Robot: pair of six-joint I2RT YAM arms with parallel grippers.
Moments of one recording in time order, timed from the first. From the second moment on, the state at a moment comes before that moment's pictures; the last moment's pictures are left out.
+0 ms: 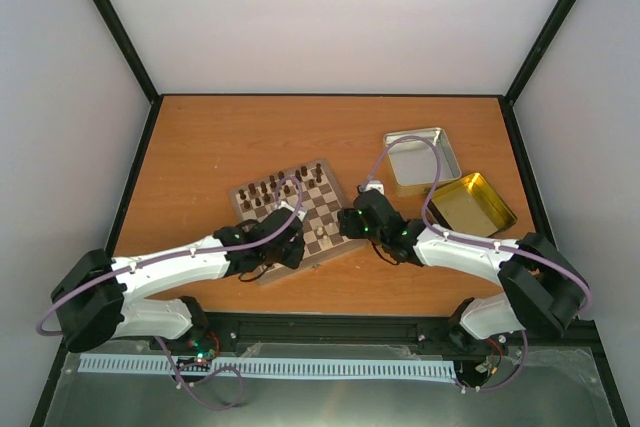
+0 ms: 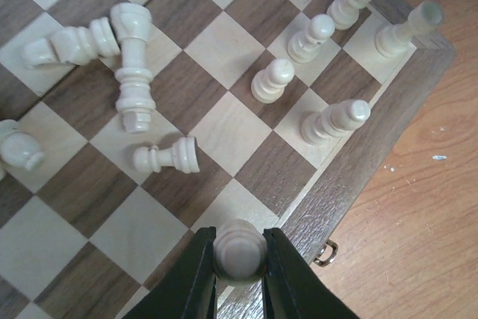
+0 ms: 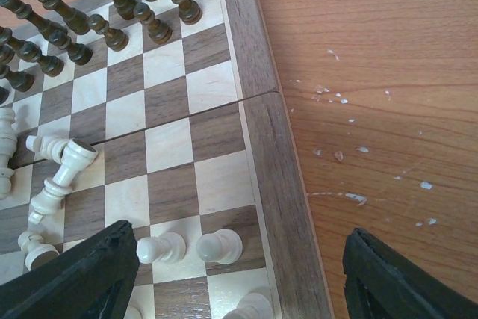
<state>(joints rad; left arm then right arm) -0.95 1.21 0.67 -0.41 -0.16 -0.51 0.82 1.38 0.65 -0.03 0.20 0.64</state>
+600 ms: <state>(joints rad) -0.95 1.27 0.62 -0.30 -0.13 -0.52 0.81 1.32 0.65 -0.01 0.18 0.64</state>
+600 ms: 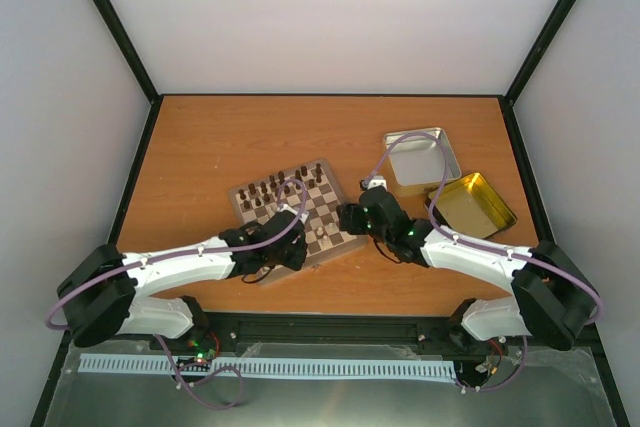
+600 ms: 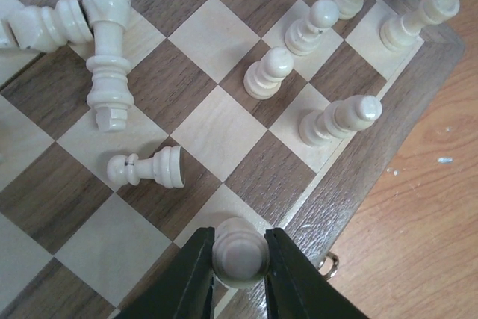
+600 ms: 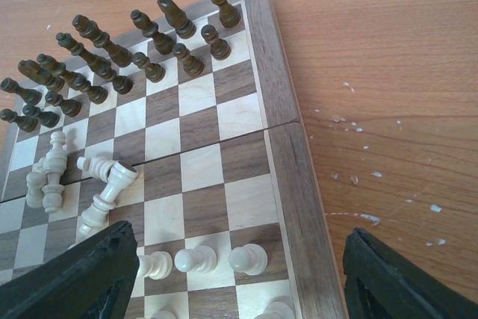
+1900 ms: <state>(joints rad) -0.94 0.58 0.79 -0.74 -0.60 -0.63 0.88 1.86 1.36 -0.50 0.01 0.47</state>
